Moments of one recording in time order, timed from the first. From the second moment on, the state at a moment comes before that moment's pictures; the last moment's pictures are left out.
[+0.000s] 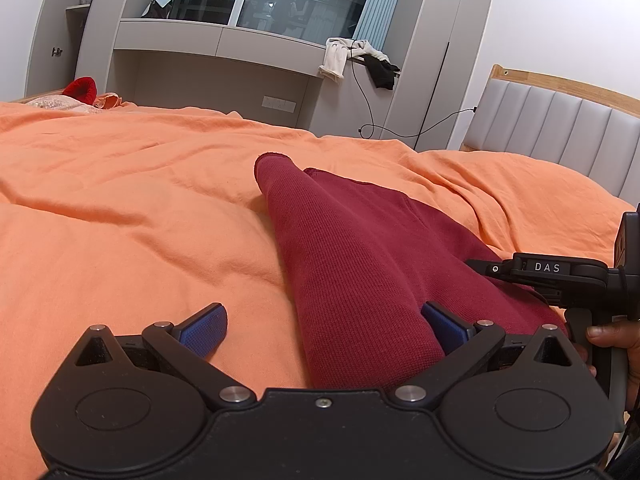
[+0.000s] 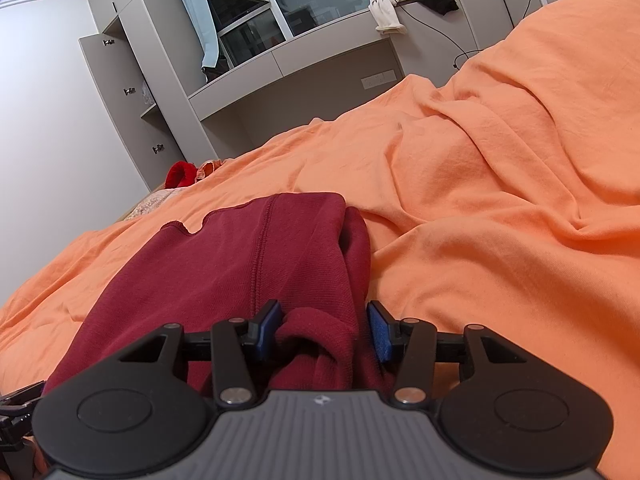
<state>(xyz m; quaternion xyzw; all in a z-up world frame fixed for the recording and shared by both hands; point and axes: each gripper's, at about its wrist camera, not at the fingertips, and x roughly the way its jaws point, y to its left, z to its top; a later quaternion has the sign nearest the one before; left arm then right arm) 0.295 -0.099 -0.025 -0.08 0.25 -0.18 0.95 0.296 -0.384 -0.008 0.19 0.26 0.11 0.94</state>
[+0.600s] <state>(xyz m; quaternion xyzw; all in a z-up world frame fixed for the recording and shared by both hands) 0.294 -0.100 -0.025 -0.08 0.25 -0.18 0.95 0.296 -0.378 -0.005 0.17 0.27 0.10 0.94</state>
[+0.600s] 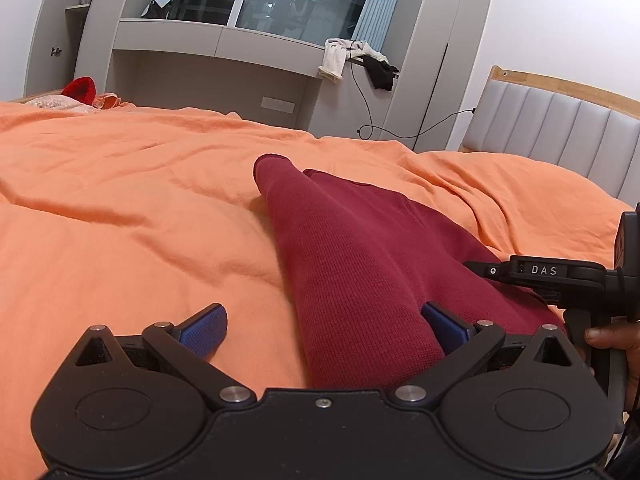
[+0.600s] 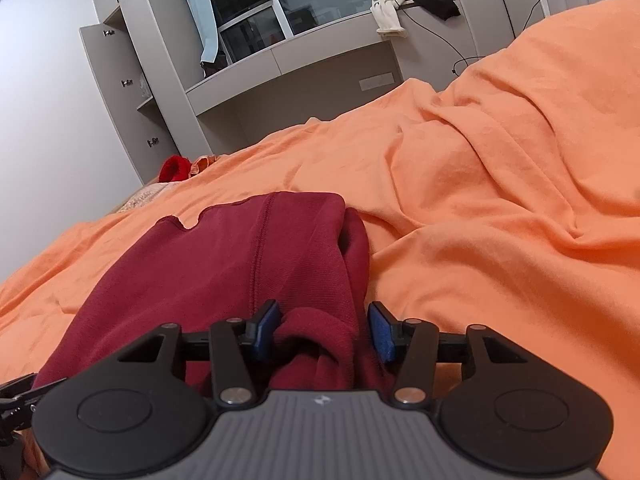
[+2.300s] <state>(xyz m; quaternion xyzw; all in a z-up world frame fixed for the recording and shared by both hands) 0.387 -0.100 -0.006 -0.13 0.33 -0.23 0.91 0.300 -0.374 -0.003 0.15 0.27 0.09 0.95</state>
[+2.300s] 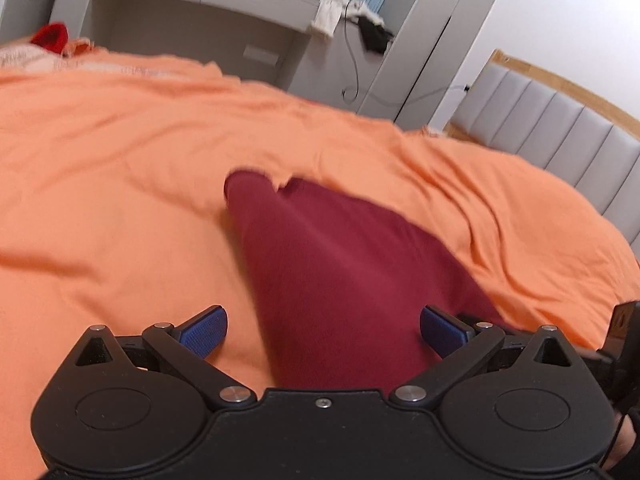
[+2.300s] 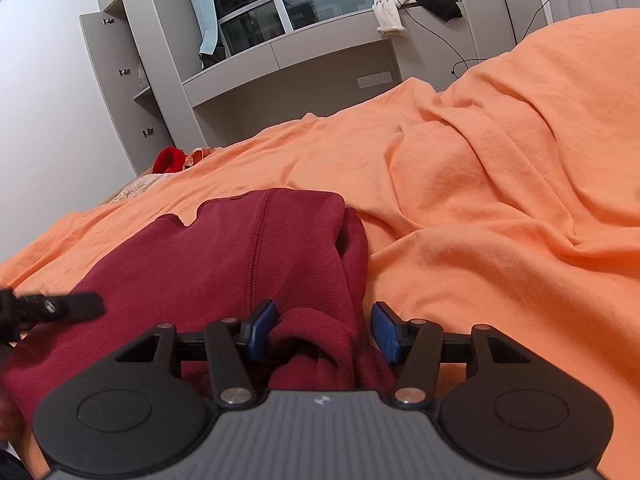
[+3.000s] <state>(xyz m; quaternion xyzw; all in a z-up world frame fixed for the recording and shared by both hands) 0.385 -0.097 -0.025 -0.13 0.32 -0.24 0.91 0.301 -0.373 -0.004 0.15 0.27 0.09 0.95</state>
